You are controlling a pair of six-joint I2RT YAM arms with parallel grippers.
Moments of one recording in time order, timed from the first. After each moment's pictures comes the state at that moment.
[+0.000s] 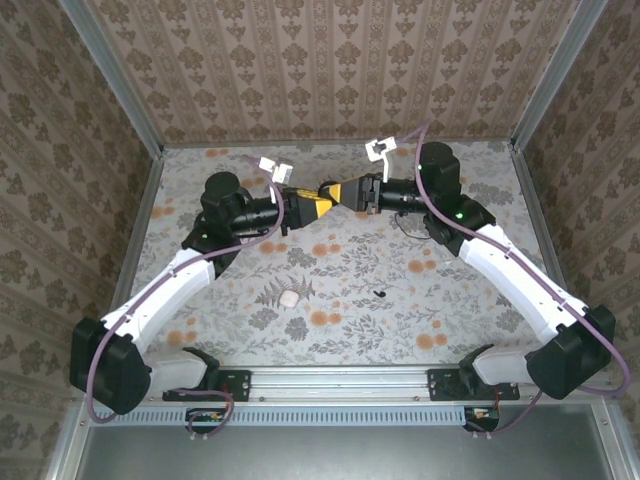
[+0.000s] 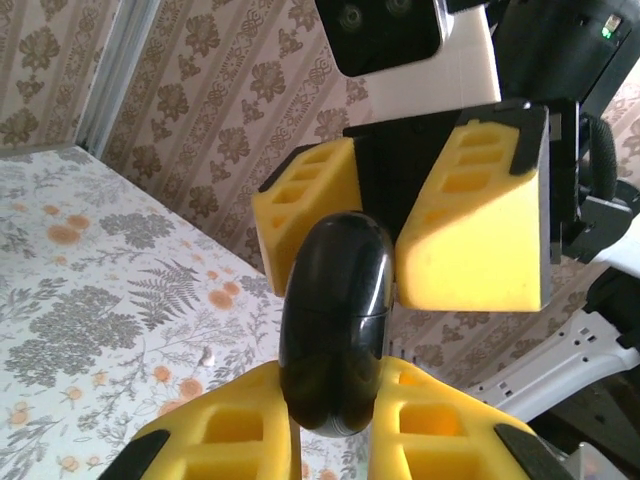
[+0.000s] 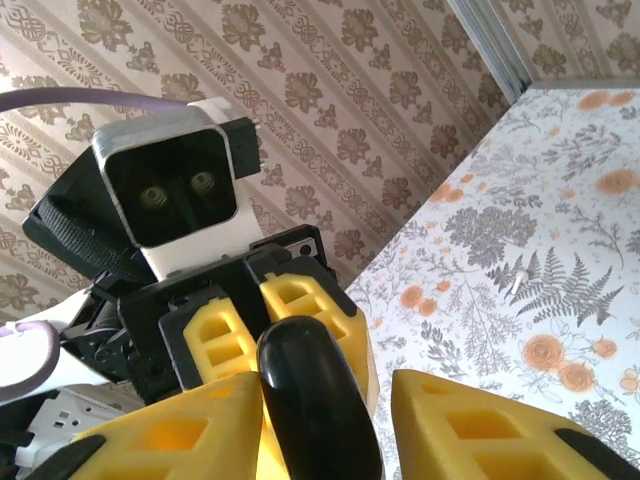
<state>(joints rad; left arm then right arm) -0.54 1.22 0.95 0.27 0.90 -0.55 0.47 1.33 1.27 -0.14 -0.71 0.58</state>
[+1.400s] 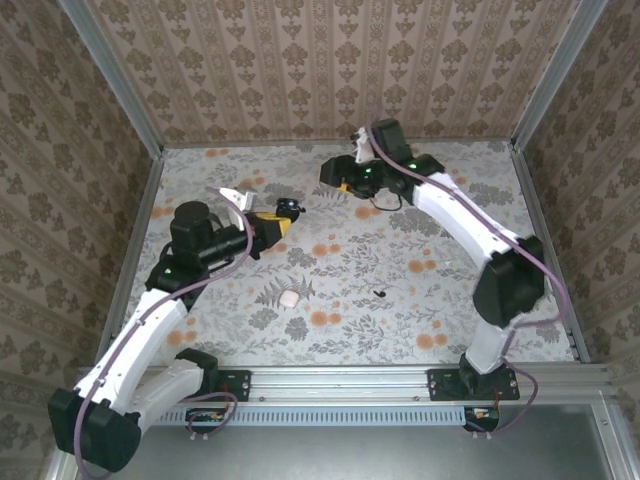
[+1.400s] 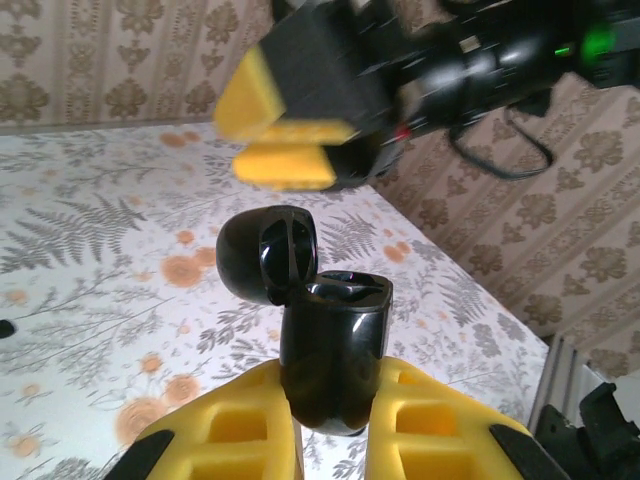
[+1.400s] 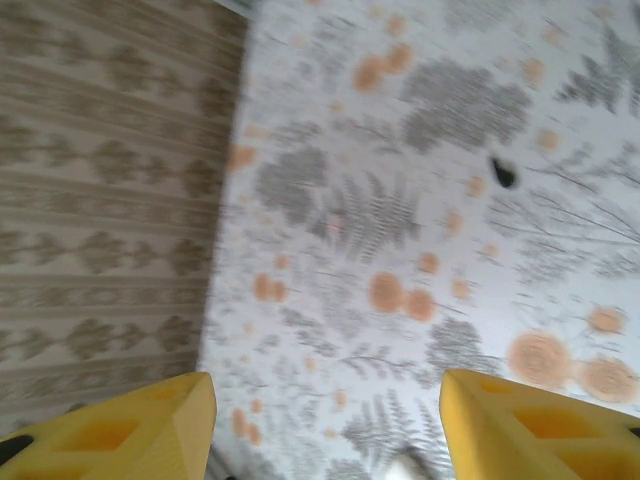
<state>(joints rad) -0.38 0.90 0.78 -0.14 0.65 -0.31 0.46 1.84 1.70 -0.59 -0.44 0.70</state>
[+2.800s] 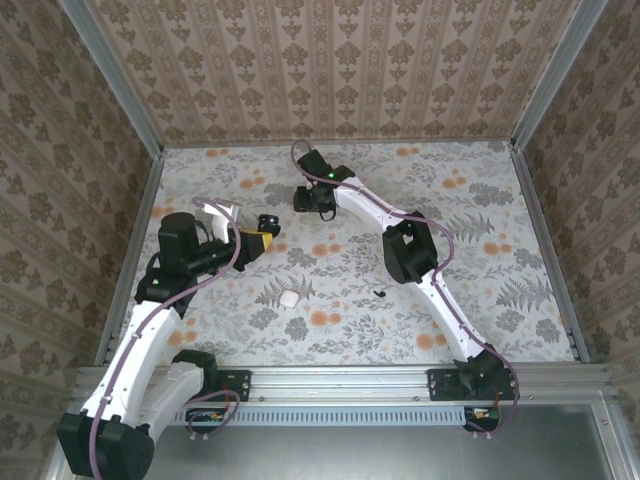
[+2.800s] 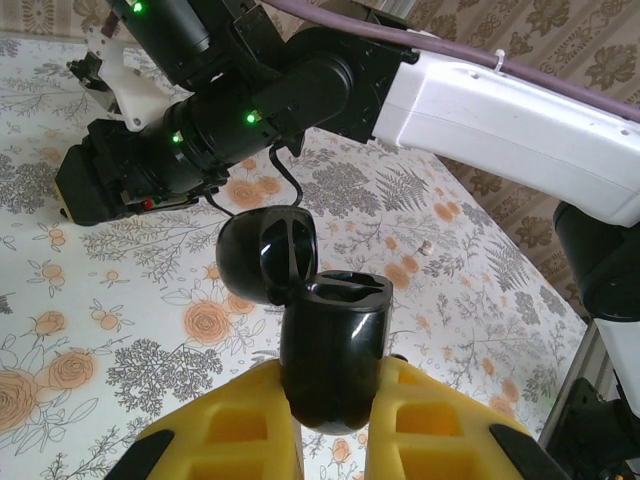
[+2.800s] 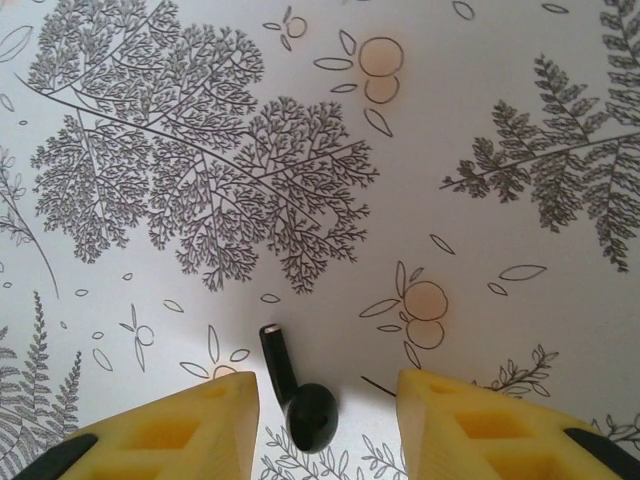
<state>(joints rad) -0.23 0.82 0.72 -0.32 0.72 -0.24 0.58 2.67 2.47 -0.81 -0.08 0.51</state>
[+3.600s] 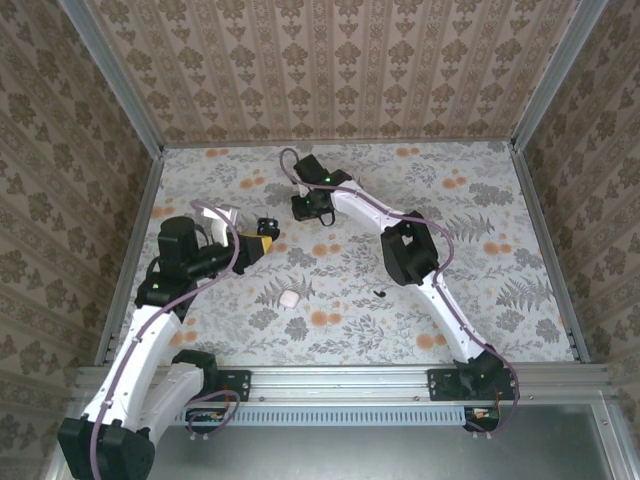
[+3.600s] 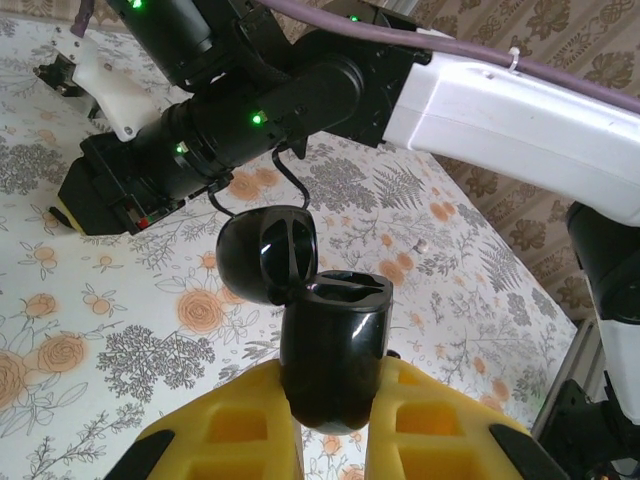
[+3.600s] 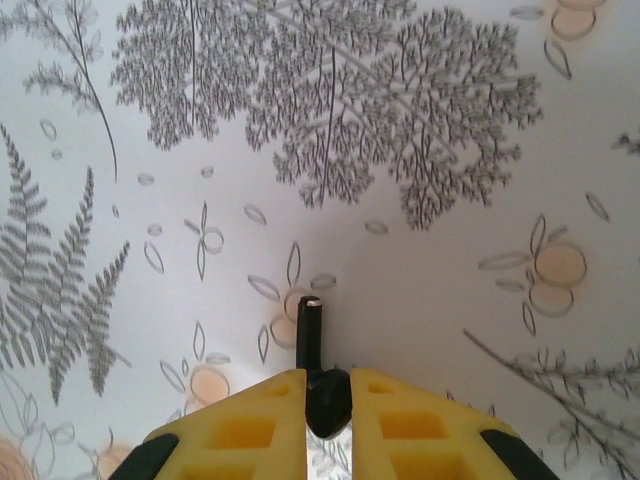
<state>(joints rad) -0.23 0.80 0.69 -0.32 0.73 -0.28 0.60 2.61 2.35 -0.78 -0.15 0.29</state>
